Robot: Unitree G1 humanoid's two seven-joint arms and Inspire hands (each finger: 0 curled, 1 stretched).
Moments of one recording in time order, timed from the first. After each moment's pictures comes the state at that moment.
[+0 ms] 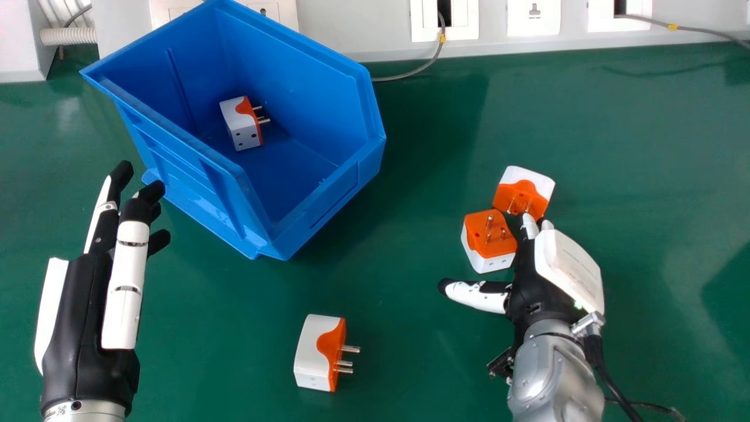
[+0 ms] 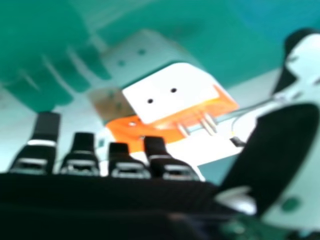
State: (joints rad) left arm 0.35 0.09 0.23 -0.38 -0.06 -0.10 -0.07; right arm -0.23 0.03 0.34 0.14 -0.79 0.75 -0.13
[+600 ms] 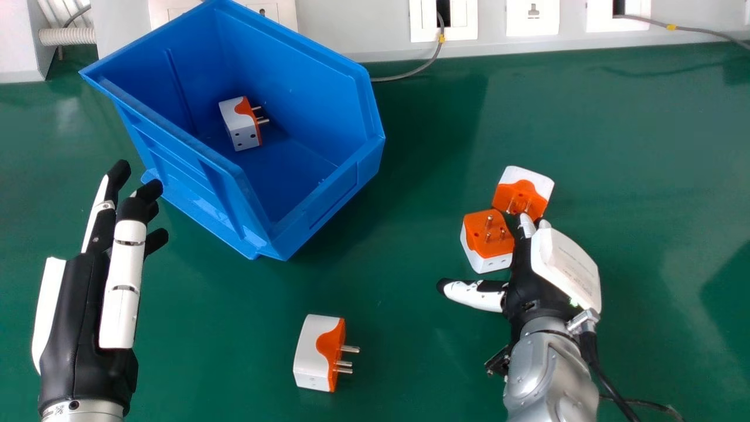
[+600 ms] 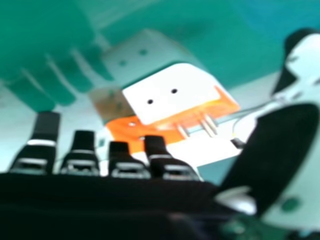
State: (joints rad) left arm 0.35 0.10 0.23 -0.37 -0.06 -0.10 -0.07; right arm -0.25 0.03 0.35 0.16 -0.79 0.77 -0.15
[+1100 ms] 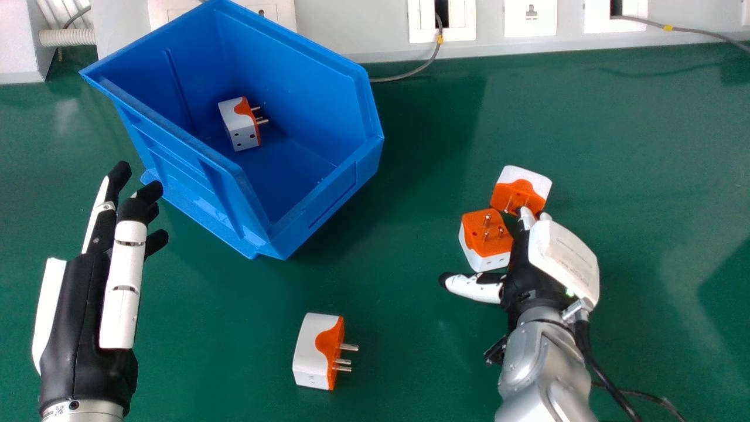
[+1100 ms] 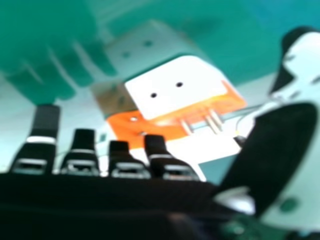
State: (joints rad) left arm 0.35 0.10 0.23 -0.37 -0.06 -0.09 -0.07; right arm -0.34 0.03 0.35 0.27 -0.77 0.78 -0.18
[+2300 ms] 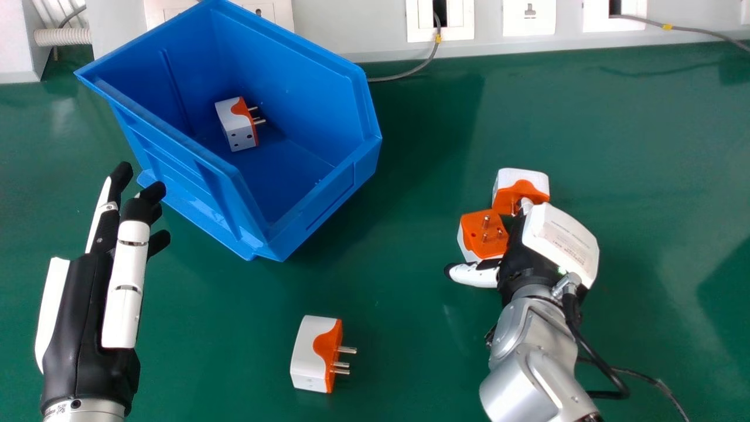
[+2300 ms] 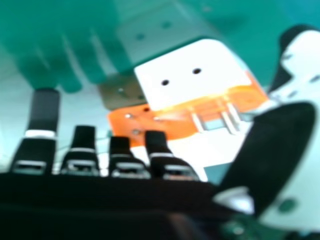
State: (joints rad) left arm 0.35 0.10 0.23 -0.38 -0.06 -0.08 -0.08; right arm -0.44 0.03 0.39 0.37 -0.77 0.86 -0.19
